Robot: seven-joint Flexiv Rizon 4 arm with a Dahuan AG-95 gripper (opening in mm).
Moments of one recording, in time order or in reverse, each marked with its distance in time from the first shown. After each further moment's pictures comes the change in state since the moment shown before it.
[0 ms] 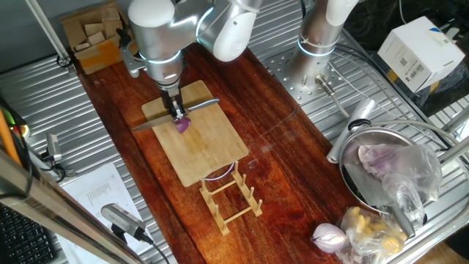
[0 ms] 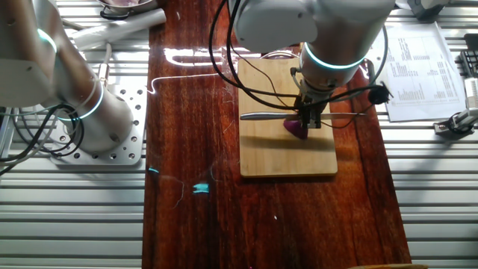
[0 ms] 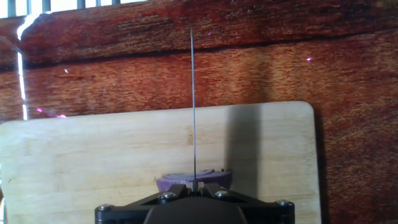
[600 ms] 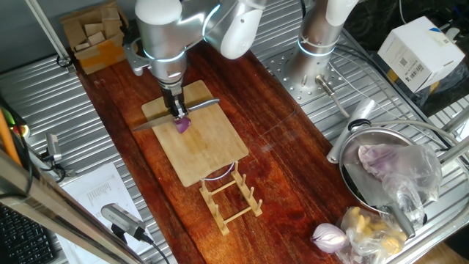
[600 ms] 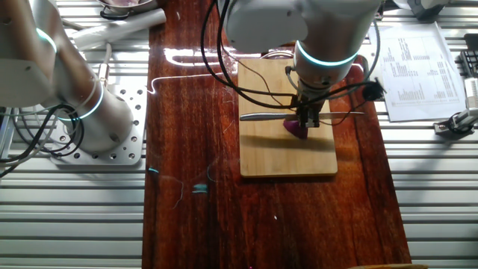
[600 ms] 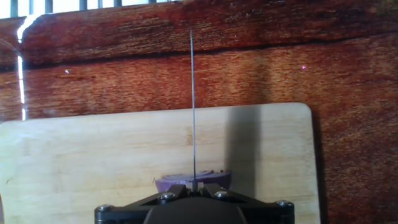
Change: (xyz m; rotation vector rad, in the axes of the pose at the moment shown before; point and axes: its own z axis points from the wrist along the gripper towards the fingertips) arm 0.000 0.000 0.001 0.011 -0.022 -0.005
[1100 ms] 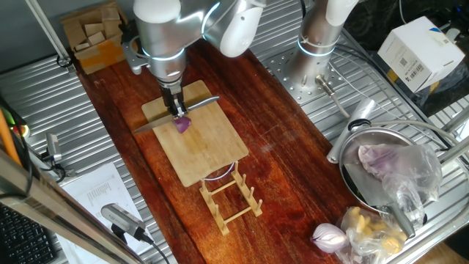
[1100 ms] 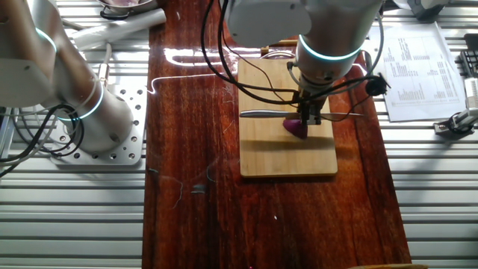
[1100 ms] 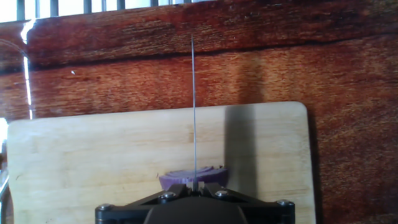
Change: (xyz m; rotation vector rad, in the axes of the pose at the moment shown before) arm 0.001 0.001 -0.015 0.006 -0.001 -0.002
